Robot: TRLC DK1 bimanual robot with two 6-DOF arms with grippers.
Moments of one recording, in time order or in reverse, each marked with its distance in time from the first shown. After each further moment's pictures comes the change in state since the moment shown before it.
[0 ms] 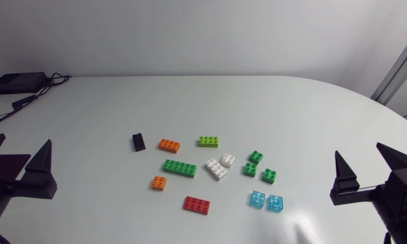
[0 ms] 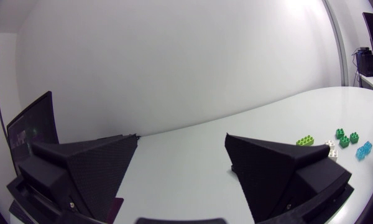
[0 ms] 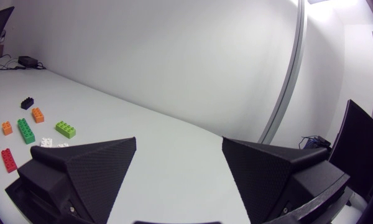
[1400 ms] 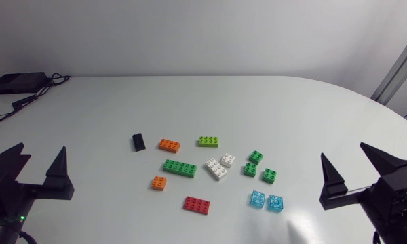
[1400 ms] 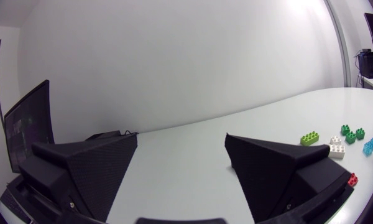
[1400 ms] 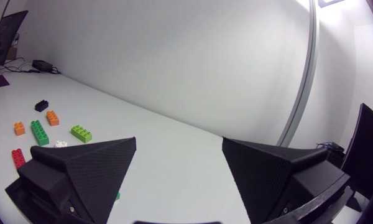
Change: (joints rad) left arm 0.026 -0.002 -0.193 0.222 0.022 -0.023; right arm 0.074 0.000 -0.051 0.070 -0.043 0.009
